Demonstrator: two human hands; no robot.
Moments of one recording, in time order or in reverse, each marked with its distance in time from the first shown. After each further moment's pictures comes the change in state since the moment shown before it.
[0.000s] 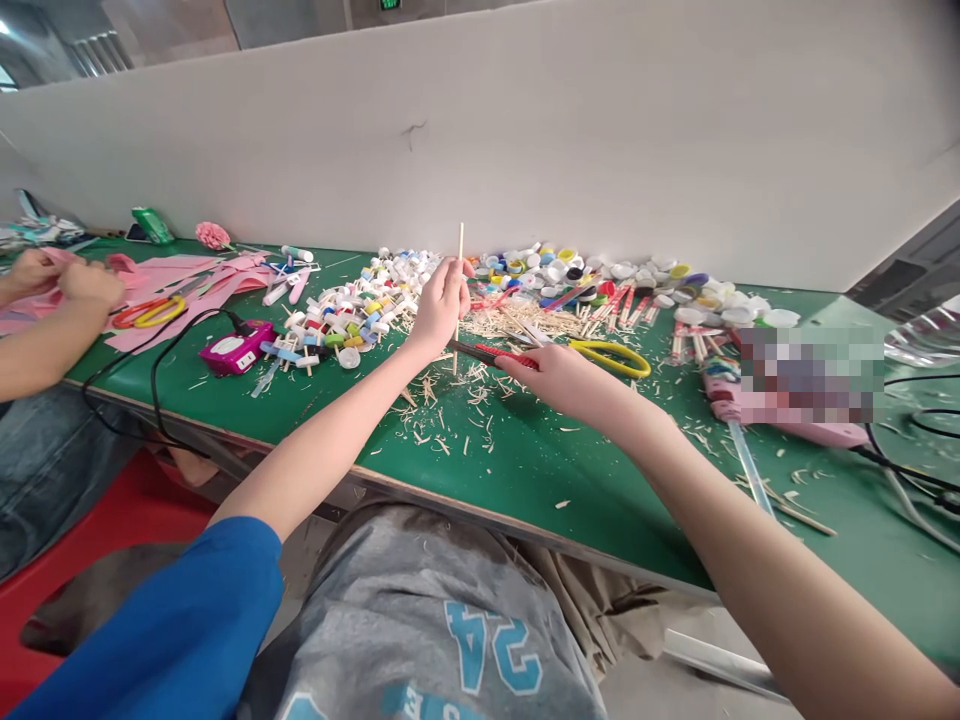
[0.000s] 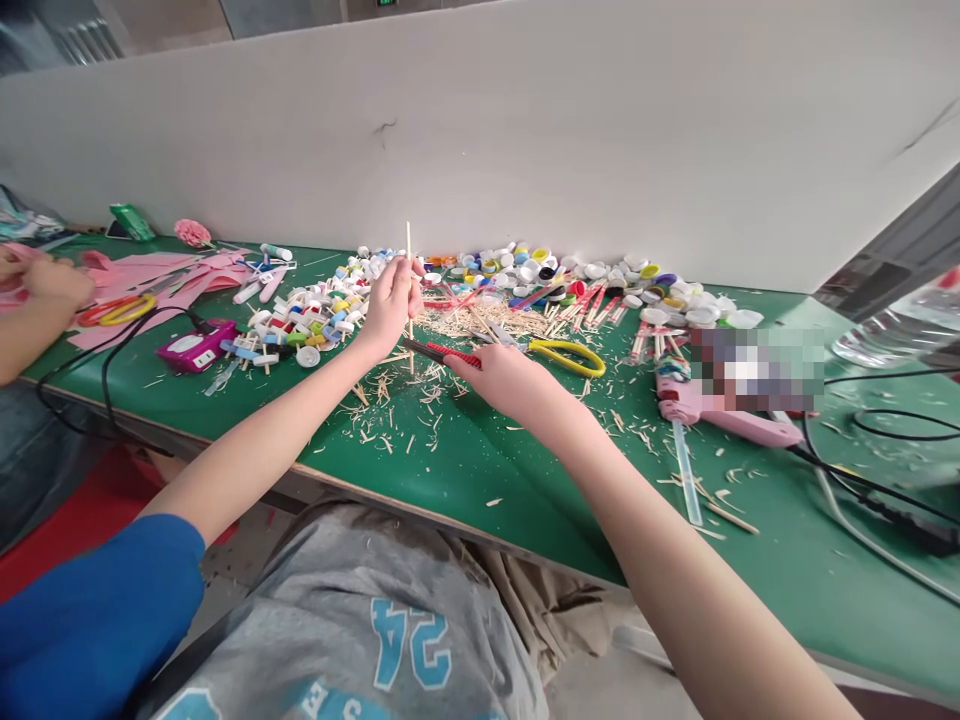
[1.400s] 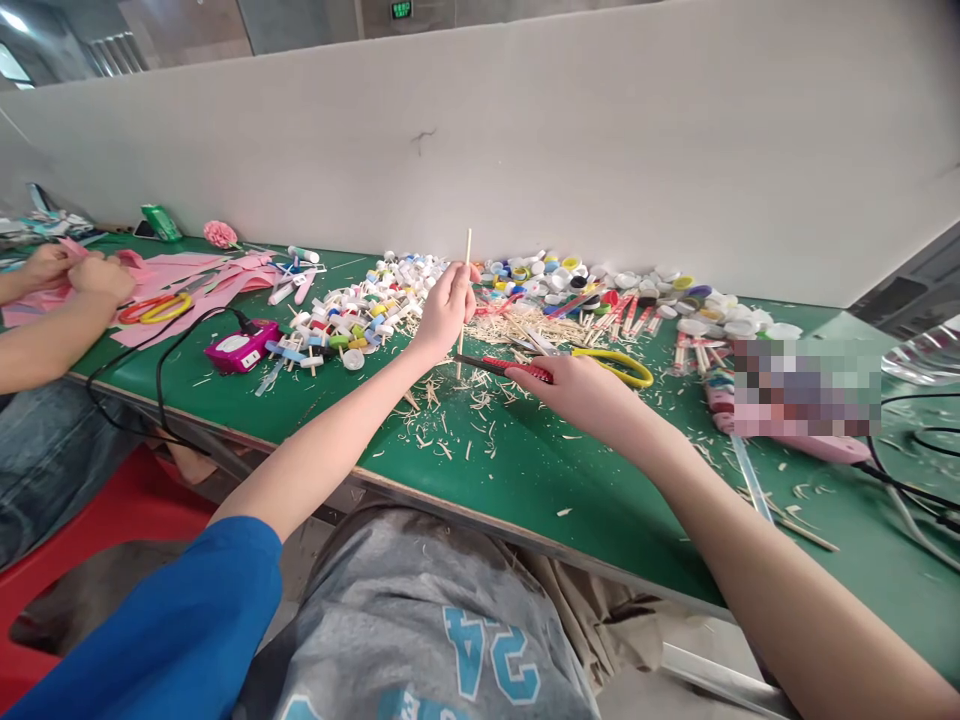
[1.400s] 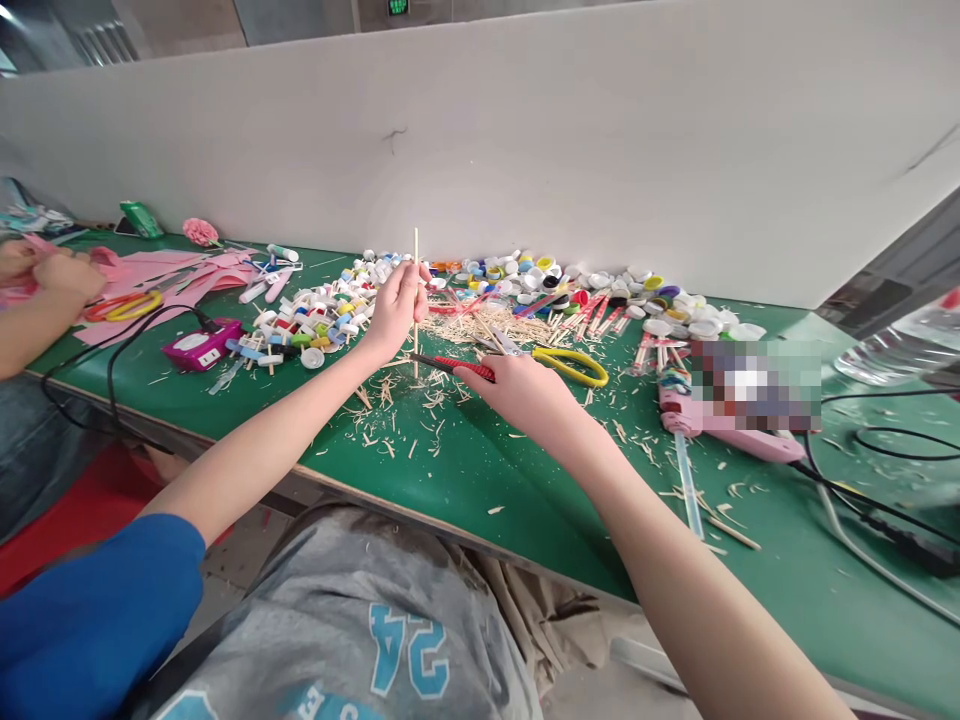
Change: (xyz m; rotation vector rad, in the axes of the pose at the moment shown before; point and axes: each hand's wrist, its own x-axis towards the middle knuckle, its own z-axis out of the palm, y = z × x) left_hand -0.001 0.002 -0.001 0.009 -0.010 0.010; right_hand -0.007 0.009 -0.001 -0.074 0.095 -0.063
